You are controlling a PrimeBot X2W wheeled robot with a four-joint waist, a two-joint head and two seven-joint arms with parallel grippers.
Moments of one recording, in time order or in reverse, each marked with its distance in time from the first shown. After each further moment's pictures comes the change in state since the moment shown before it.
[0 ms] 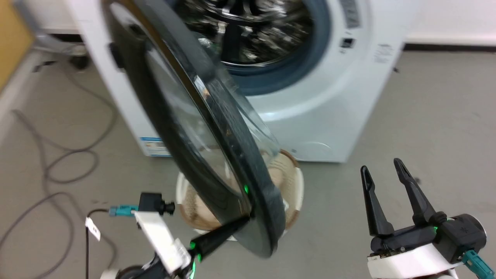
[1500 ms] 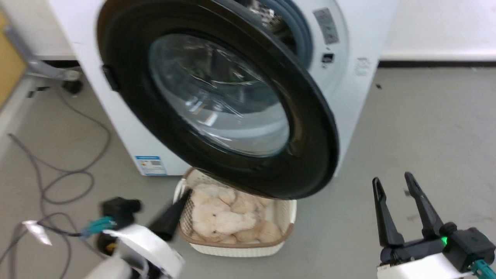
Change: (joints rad) left arm -0.220 0.441 -0.607 0.234 0.514 0.014 -1.134; right arm 0.046 0.000 -0.048 0.015 0.030 0.000 0.000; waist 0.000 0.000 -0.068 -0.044
